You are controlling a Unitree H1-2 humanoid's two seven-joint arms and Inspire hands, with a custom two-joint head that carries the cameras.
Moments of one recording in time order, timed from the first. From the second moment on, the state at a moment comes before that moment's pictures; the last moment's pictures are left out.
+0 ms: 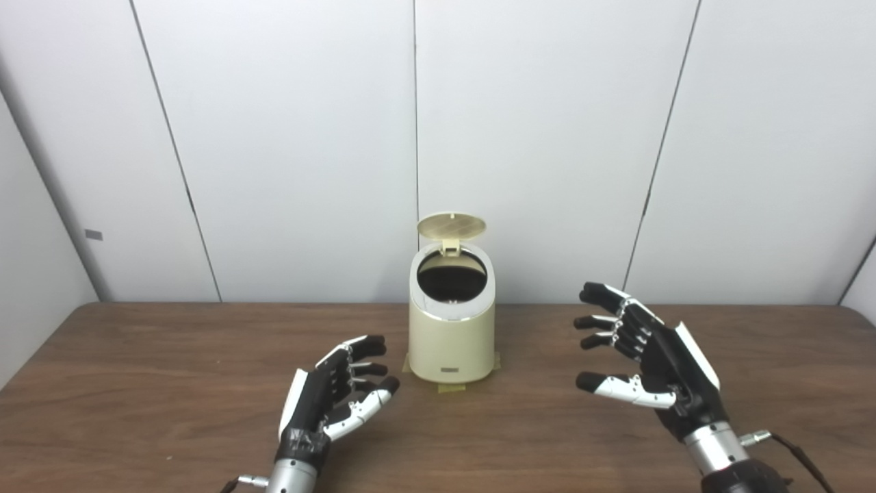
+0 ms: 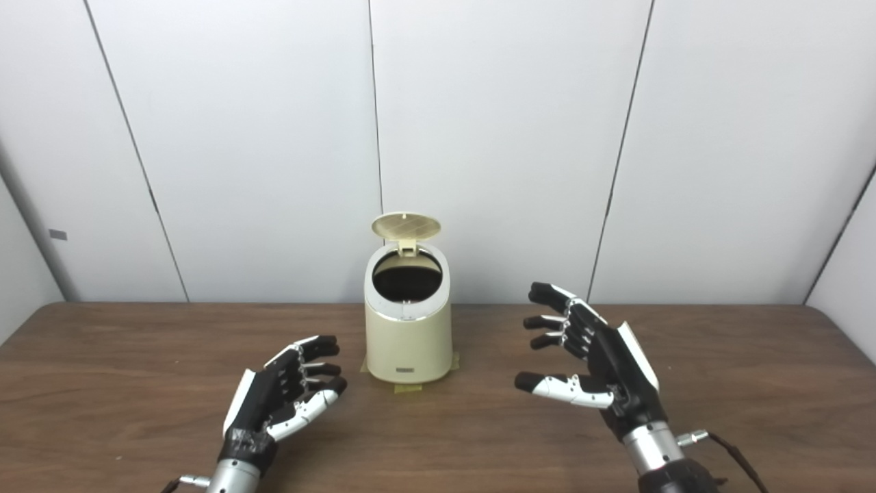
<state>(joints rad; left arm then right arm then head) -0.22 0.06 0.00 0.18 0.05 -0.17 -0.04 -0.22 -0.19 -0.04 -0.02 0.05 -0.13 0.14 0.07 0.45</state>
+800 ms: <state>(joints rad) -0.48 0.20 -0.03 0.06 0.06 0.01 -0.13 -0.16 -0.13 -0.10 0.08 0.09 -0.24 0.10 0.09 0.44</state>
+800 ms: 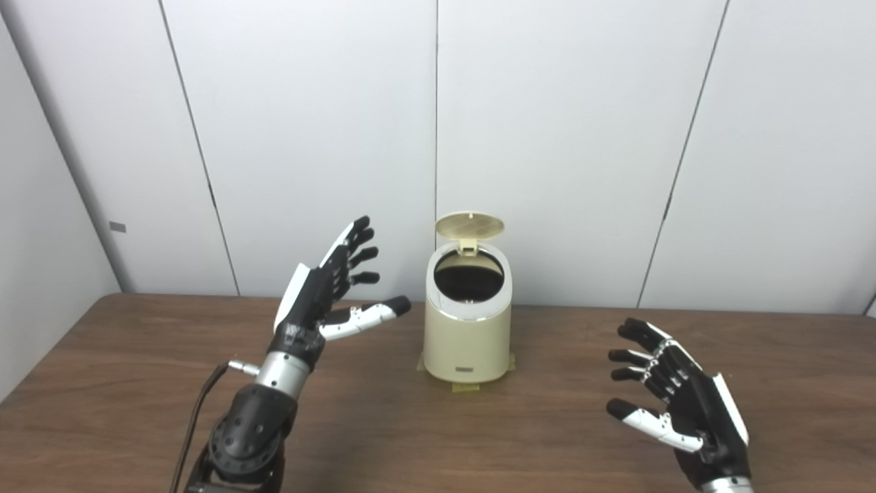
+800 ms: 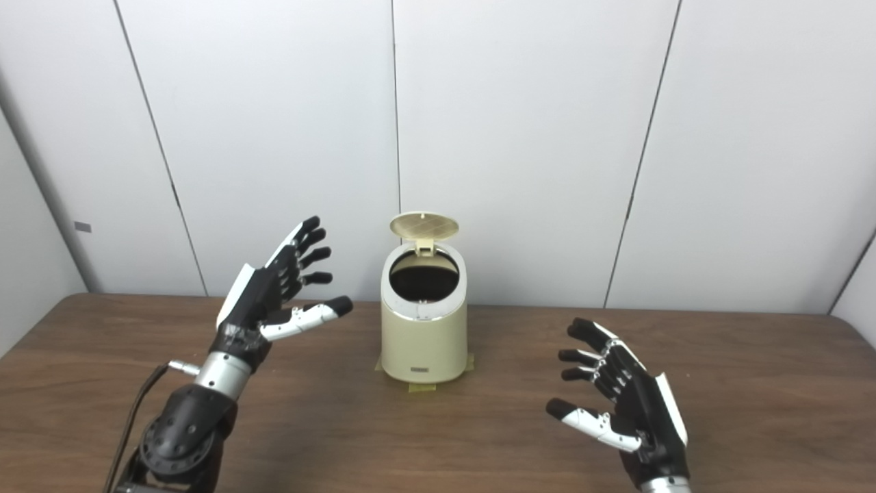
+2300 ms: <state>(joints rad) -0.94 0.30 -0.32 0.45 0.46 0.05 -0.25 -0.15 -0.12 -0.08 0.05 0.06 -0.24 0.10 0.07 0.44</state>
